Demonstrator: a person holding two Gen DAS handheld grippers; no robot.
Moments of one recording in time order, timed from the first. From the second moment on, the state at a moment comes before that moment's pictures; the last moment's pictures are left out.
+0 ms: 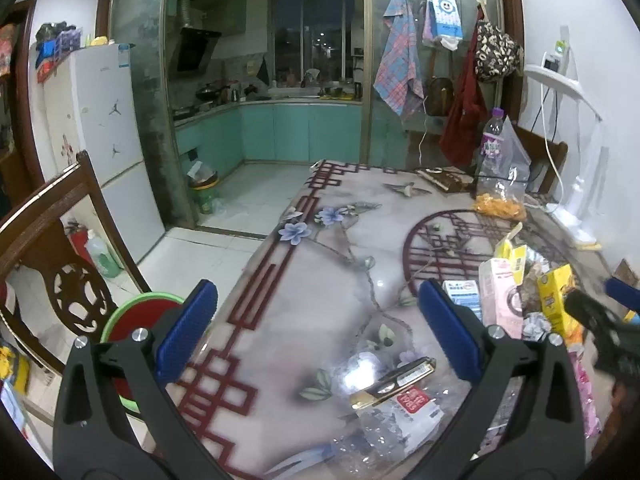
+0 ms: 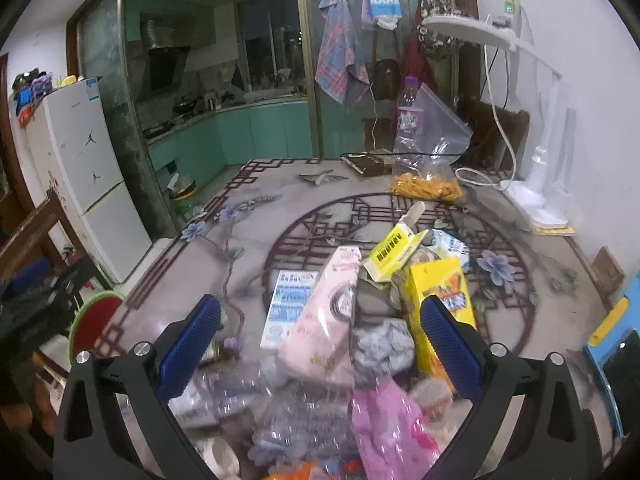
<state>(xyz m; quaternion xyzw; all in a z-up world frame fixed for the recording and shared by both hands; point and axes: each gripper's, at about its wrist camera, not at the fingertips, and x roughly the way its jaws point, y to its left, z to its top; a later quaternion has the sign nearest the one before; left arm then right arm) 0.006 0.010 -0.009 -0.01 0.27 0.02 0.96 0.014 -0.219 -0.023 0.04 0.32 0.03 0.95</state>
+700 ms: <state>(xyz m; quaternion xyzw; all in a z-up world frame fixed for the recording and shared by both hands) 0.052 -0.006 -0.062 0.01 0.42 -0.08 0.90 0.136 -0.229 -0.120 0.11 0.52 0.09 0.84</state>
